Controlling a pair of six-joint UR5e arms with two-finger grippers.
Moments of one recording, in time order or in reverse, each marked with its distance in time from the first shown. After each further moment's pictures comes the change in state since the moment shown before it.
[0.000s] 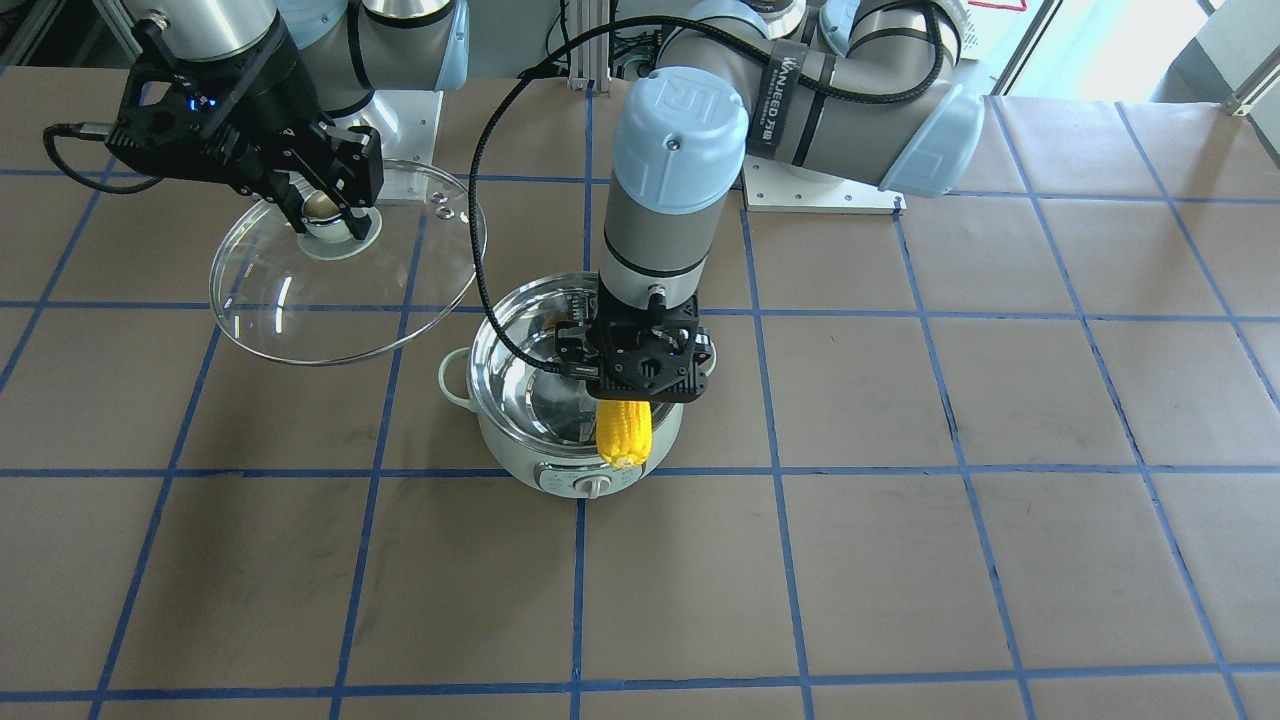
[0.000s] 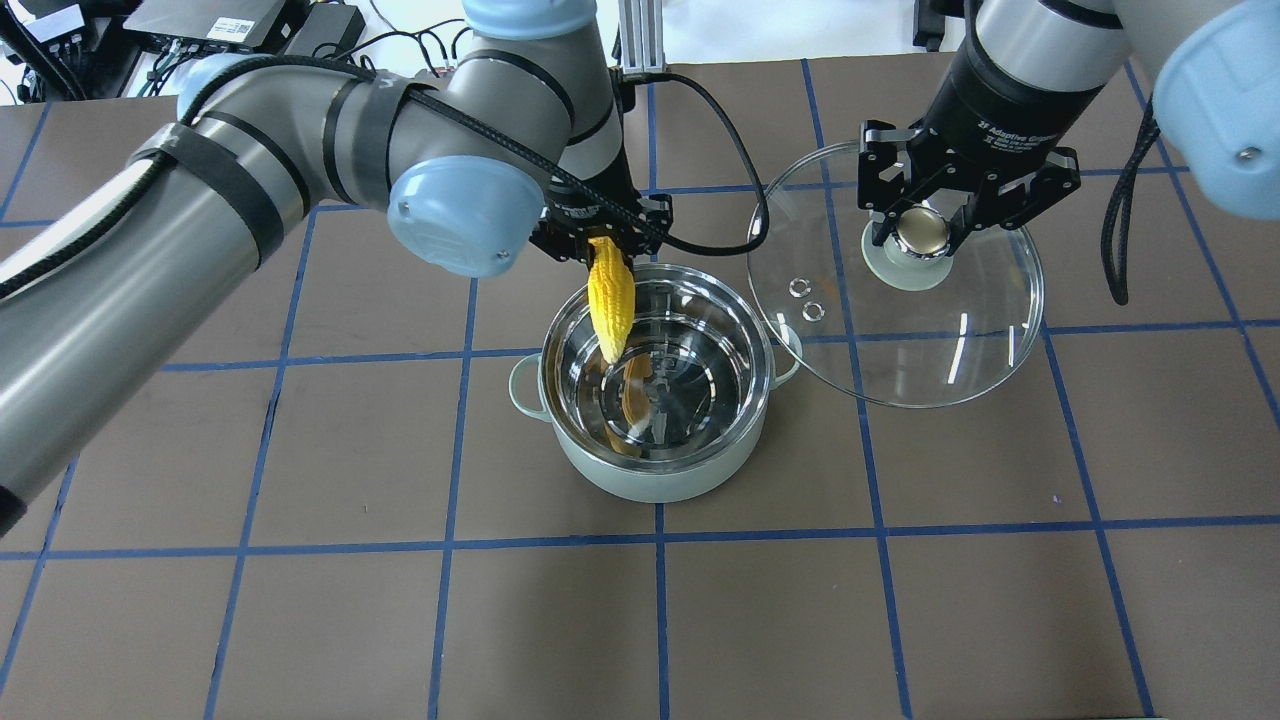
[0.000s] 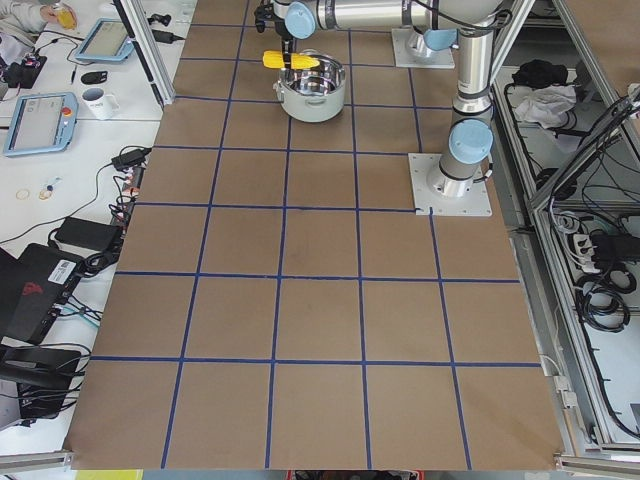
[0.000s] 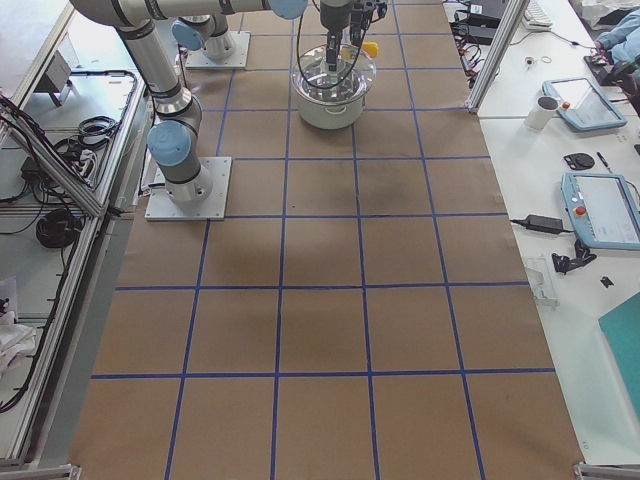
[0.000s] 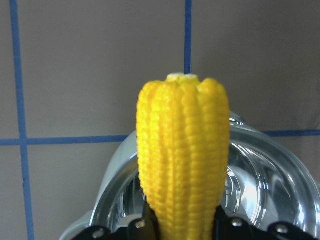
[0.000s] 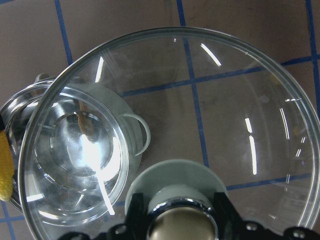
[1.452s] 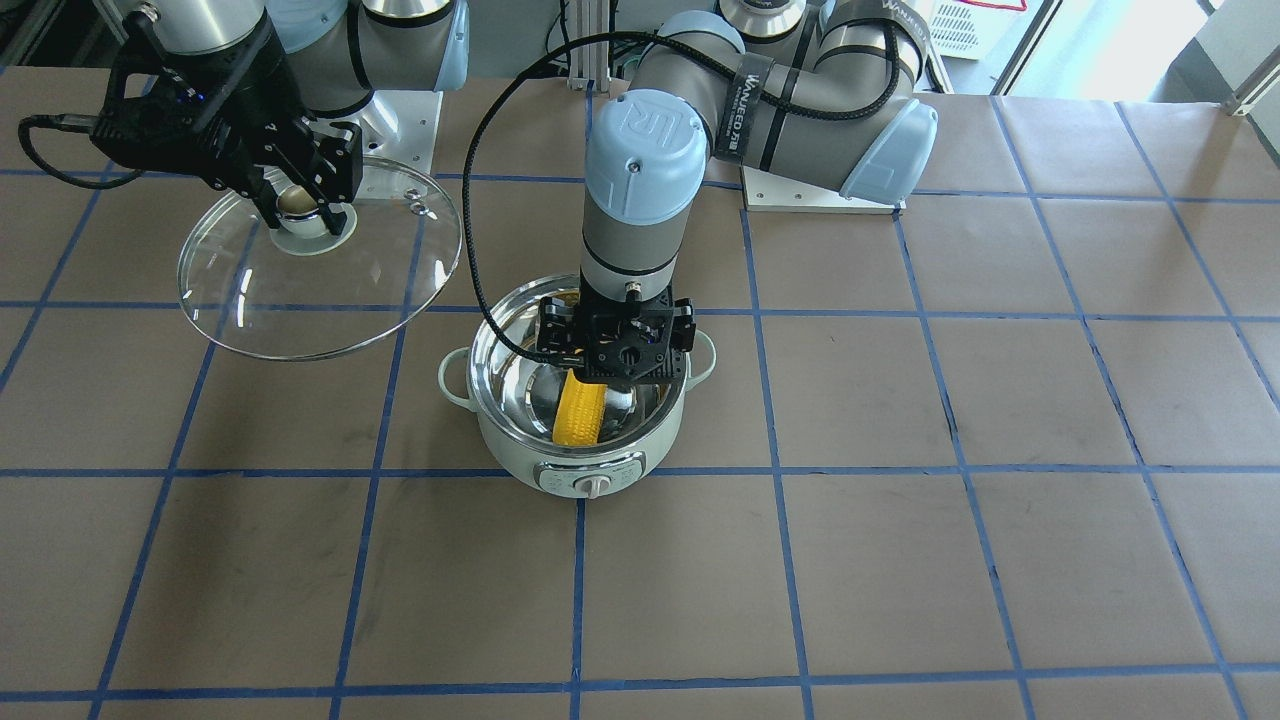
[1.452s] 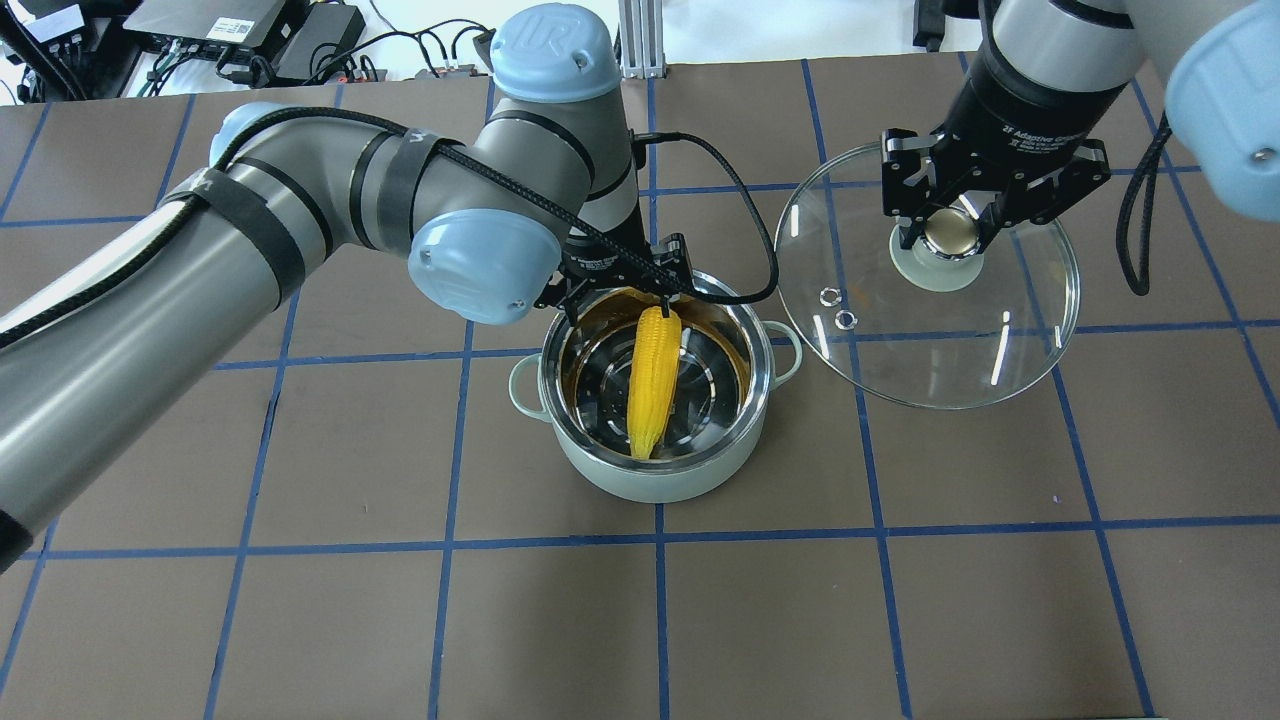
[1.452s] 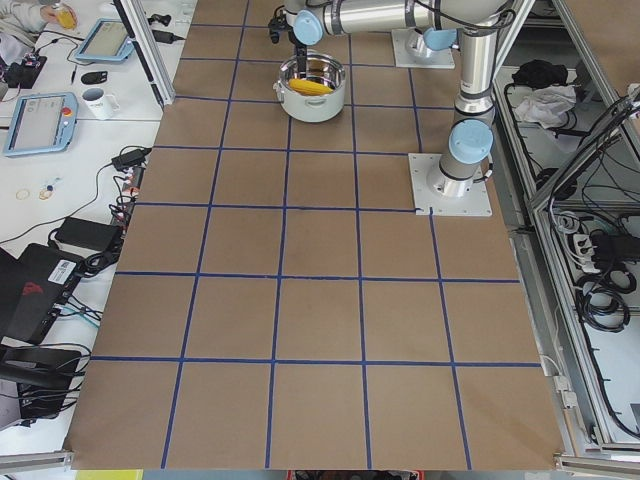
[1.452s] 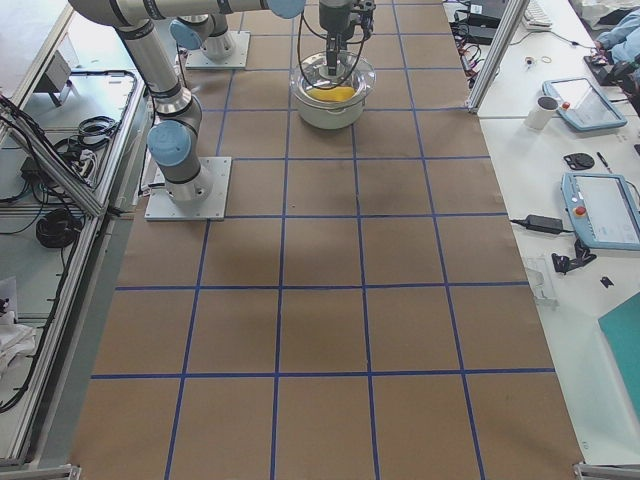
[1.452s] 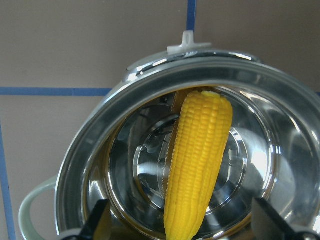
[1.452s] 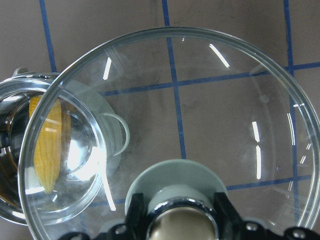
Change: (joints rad) left arm -0.029 0.015 -0.079 -0.010 -0.010 -0.062; right arm -0.004 -0.007 0.000 0.009 -0.066 -0.058
